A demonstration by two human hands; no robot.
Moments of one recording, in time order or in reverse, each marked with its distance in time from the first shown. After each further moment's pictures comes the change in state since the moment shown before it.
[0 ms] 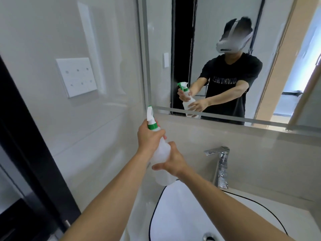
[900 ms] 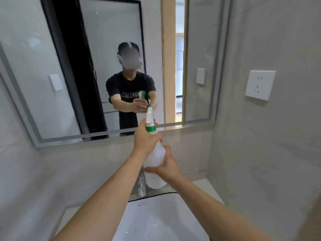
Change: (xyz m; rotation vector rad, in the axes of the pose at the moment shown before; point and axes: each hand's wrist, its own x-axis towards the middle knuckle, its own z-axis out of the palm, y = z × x) left_hand -0.098 0.055 0.243 -0.013 -0.661 0.245; right_hand -0.108 0.075 -0.190 0.099 0.654 0.114
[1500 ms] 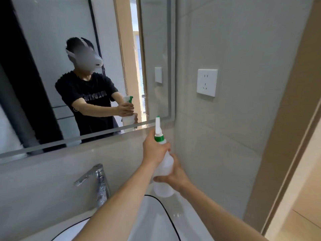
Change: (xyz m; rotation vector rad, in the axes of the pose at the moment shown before) left_hand -0.035 -0.003 0.151 -0.102 -0.197 -0.068; right_hand -0.030 0.079 -0.120 -0.051 0.192 0.153
